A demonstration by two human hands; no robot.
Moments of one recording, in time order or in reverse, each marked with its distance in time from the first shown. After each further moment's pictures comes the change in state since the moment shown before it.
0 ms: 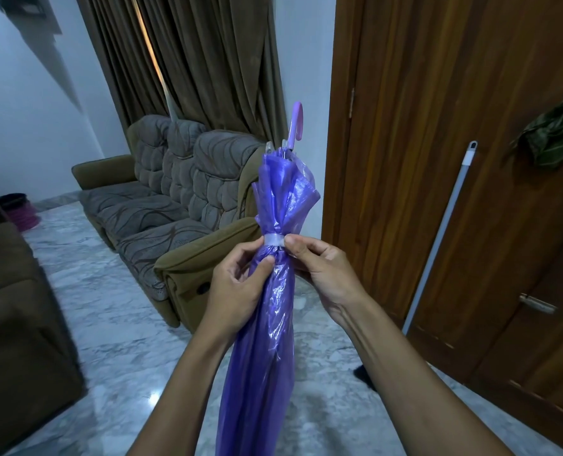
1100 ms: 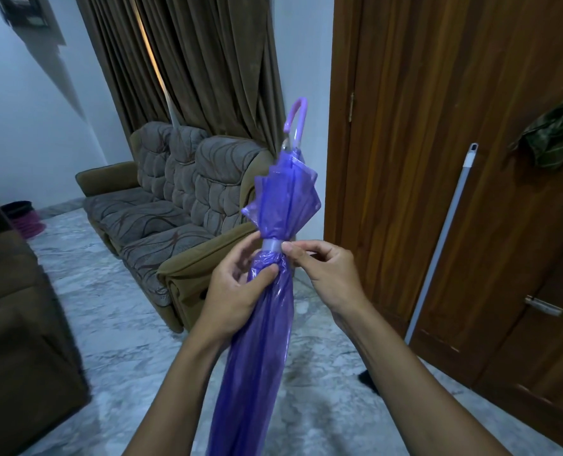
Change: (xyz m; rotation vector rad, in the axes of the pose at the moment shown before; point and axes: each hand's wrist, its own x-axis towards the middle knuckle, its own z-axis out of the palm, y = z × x) left_hand 0.002 0.016 -0.005 -0.049 -0.134 -0.029; right_hand -0.003 -0.002 -0.002 -0.243 0.088 -0.162
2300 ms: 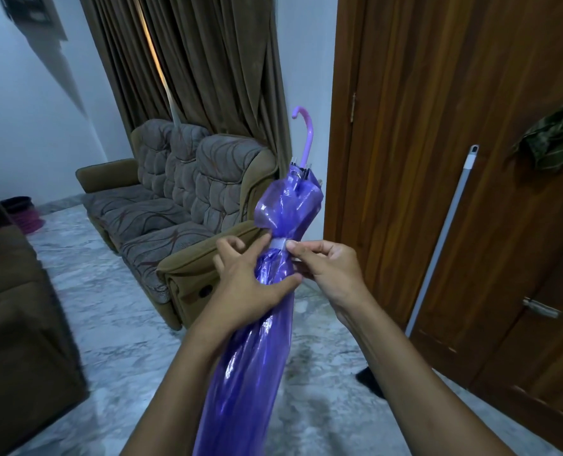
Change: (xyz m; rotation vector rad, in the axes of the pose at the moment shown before) left_hand 0.002 0.011 0.005 0.742 -0.007 -0.110; right_hand 0.002 -0.002 0.003 0.087 0.029 0.142
